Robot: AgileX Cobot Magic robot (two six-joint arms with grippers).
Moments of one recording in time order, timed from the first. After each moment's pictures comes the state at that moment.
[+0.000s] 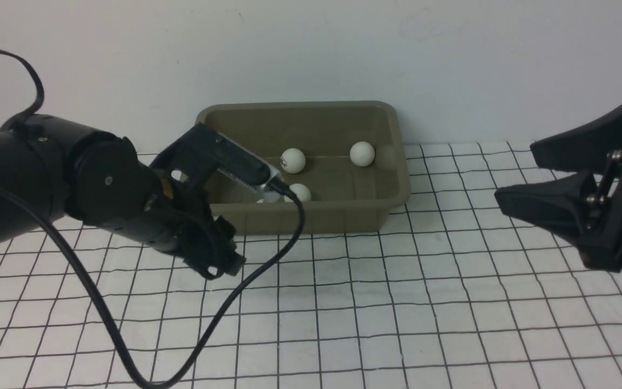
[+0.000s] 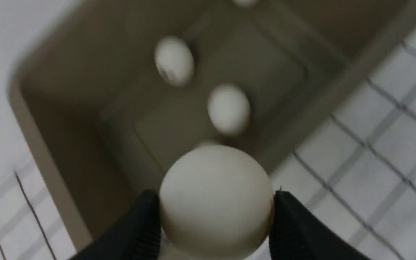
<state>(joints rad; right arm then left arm) 0.19 1.05 -0.93 0.79 0.83 -1.12 -0.41 1.53 -1.02 -0.02 0.22 0.30</state>
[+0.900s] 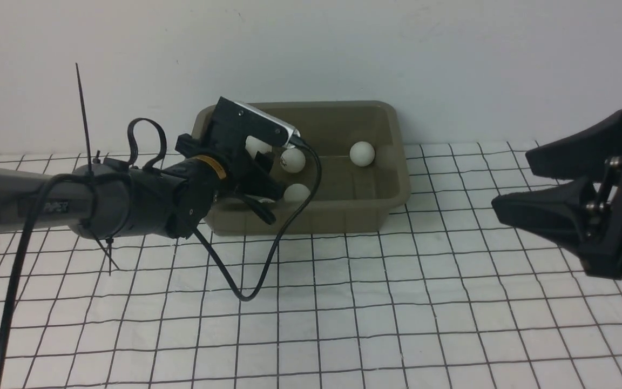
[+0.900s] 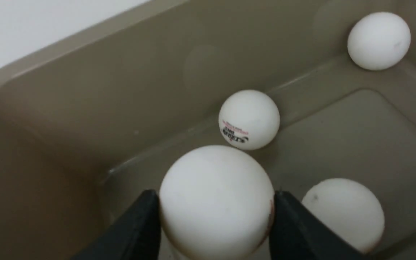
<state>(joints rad) 0.19 1.05 -0.93 0.82 0.86 -1.12 -0.33 2.01 -1.16 -0.02 -0.28 0.16</state>
